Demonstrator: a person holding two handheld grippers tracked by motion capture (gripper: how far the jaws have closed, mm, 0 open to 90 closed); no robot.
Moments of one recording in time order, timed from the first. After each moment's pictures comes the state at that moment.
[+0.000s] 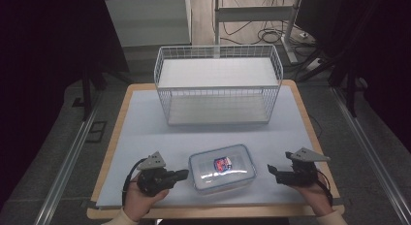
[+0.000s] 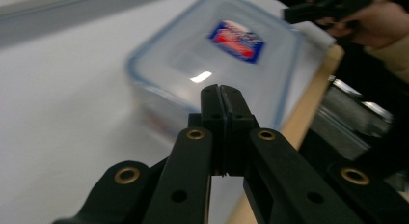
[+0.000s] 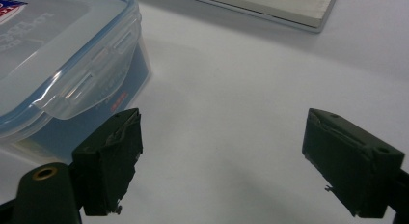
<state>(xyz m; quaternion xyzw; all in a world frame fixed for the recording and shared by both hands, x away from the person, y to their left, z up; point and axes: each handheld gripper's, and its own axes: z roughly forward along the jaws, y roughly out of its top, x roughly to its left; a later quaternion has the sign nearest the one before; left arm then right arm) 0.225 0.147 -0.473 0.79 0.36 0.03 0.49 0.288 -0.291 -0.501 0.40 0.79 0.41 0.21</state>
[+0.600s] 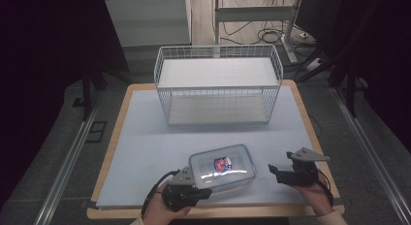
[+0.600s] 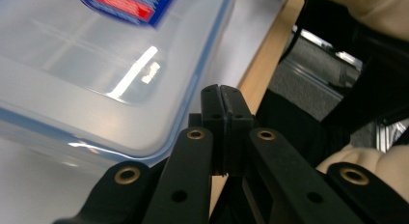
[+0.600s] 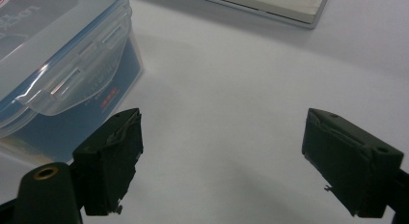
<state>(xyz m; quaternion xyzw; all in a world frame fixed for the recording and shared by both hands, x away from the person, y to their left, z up) 0.209 0.087 -0.491 0.85 0.29 -0.01 0.44 0.290 -0.293 -0.503 0.40 0.79 0.40 0.21</state>
